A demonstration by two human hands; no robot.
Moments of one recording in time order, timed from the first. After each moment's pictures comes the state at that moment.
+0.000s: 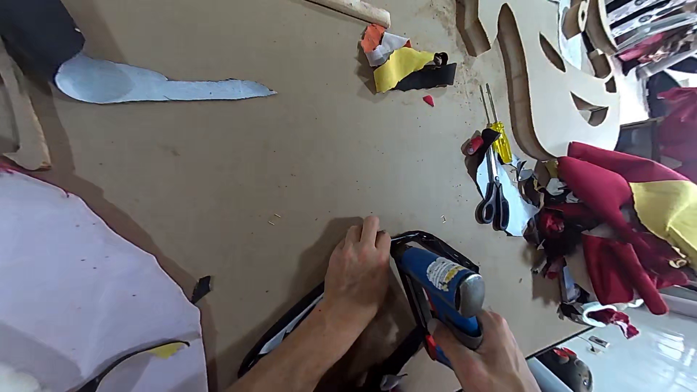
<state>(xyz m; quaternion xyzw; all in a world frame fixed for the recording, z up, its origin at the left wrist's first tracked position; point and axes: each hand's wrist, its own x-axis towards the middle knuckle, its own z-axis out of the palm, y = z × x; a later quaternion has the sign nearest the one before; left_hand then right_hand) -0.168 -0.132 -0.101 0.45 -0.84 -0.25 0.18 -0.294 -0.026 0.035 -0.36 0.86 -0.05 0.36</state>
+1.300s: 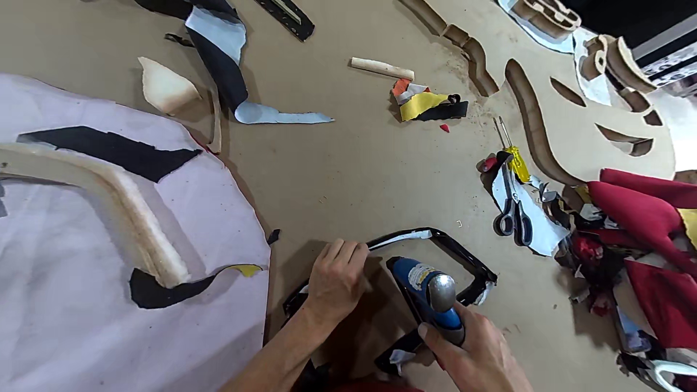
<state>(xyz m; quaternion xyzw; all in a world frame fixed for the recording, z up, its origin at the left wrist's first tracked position) -0.089 -0.092 -0.115 0.46 -0.82 -0.13 0.30 -0.282 0.002 0.037 -0.44 0.80 -0.03 0.41</state>
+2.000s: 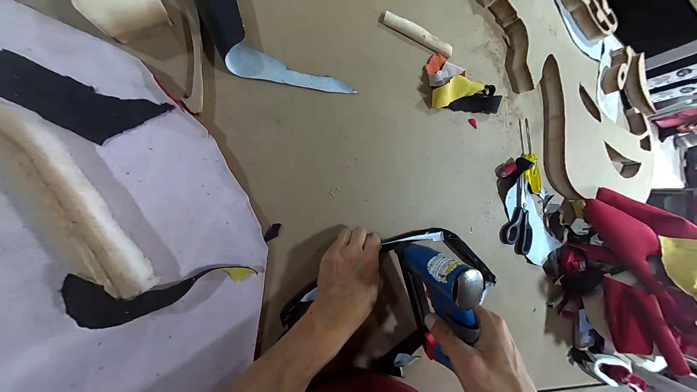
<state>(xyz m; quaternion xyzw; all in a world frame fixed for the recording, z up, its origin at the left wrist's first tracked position) -0.099 -0.107 -0.099 0.54 -0.78 -0.24 0.20 -0.259 -0.033 0.035 -0.41 0.83 -0.04 0.37</state>
